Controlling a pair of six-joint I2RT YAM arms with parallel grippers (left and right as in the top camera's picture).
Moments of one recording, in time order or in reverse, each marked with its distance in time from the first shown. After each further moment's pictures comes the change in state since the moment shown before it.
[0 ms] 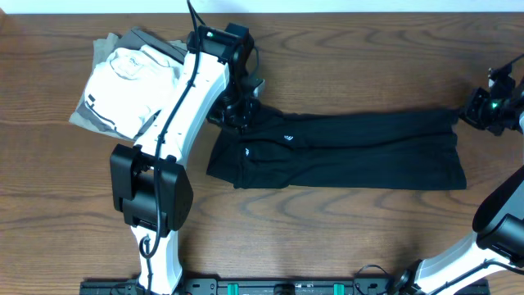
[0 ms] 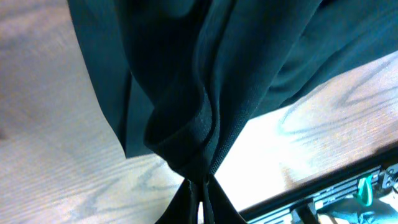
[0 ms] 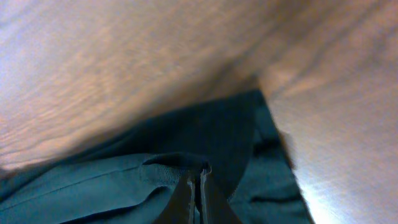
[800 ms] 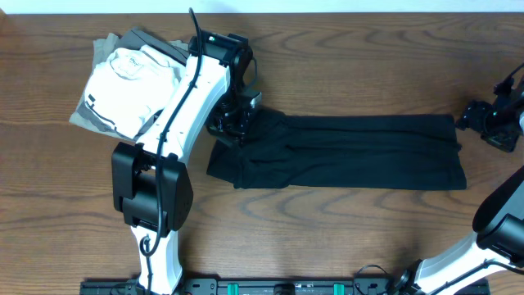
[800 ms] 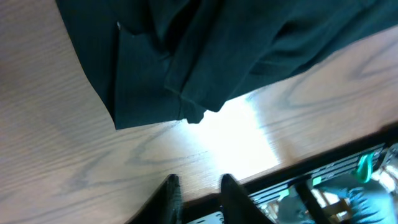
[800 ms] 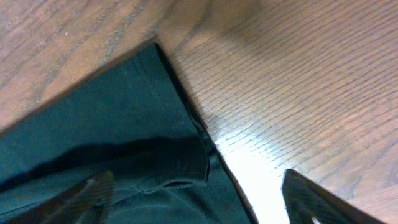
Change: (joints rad) left arm 0.000 0.000 -0.042 -0.059 -0.003 -0.004; right arm -0.005 0.000 0.000 -0.087 0.295 0.001
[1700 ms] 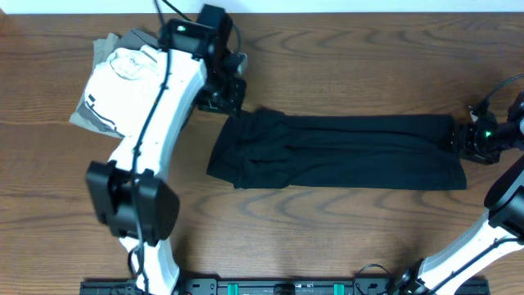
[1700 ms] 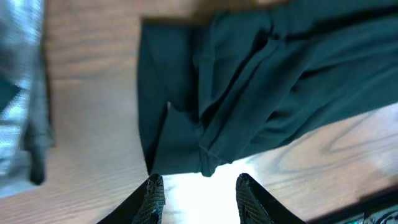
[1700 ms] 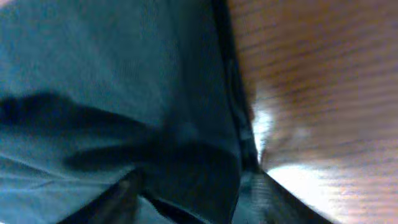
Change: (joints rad) left arm 0.084 -0.106 0.076 0.175 -0.002 -0.076; right arm -0.077 0.200 0.000 -0.100 -0.241 -0.340
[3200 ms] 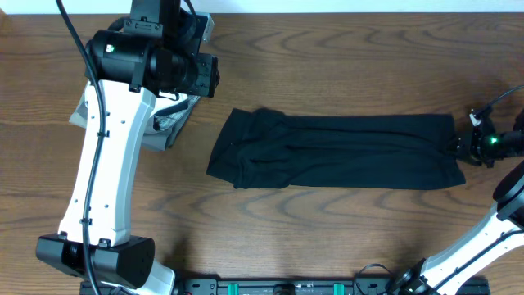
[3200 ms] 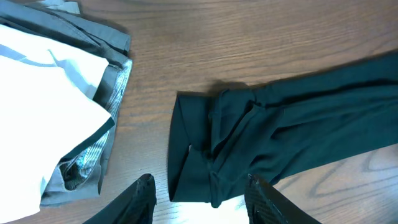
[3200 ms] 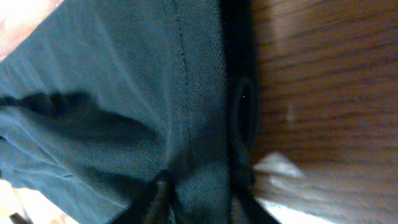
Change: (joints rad) left arm 0.085 -0.243 0.010 0.111 0.000 -0.003; right arm -0.072 0.112 0.038 -0.034 -0.218 -0.099
